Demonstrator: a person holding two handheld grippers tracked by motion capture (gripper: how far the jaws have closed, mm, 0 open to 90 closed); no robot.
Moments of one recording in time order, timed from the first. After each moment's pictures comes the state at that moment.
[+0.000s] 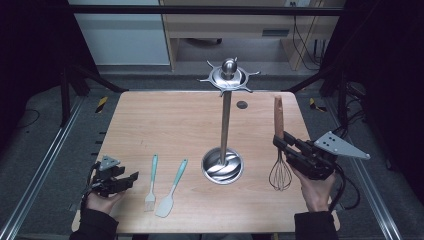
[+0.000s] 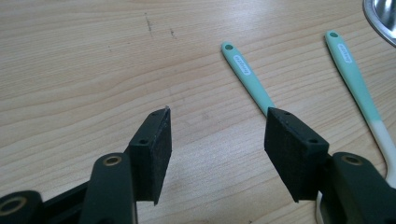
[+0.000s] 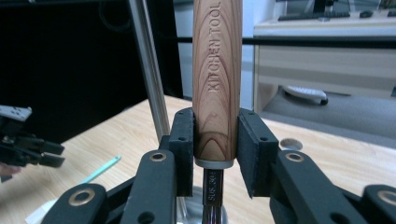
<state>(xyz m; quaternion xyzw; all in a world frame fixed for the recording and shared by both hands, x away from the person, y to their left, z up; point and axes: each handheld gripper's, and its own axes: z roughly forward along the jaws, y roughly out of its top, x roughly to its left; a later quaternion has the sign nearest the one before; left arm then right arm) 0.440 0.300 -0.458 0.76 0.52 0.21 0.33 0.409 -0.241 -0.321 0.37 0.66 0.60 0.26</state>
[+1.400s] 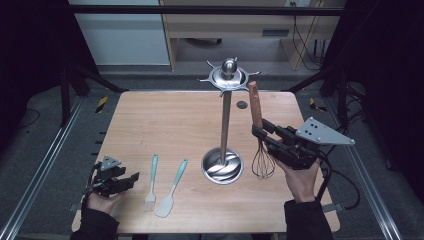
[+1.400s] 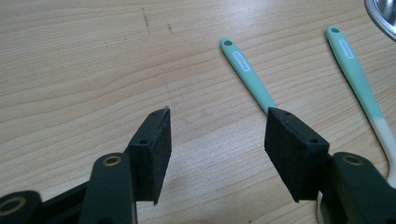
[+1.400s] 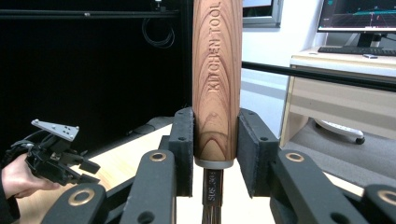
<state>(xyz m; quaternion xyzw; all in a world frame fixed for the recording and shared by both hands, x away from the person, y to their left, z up) 0.441 0.298 -0.460 0.76 0.51 0.21 0.33 0.417 -0.194 -0.284 0.29 0.68 0.62 0.25</state>
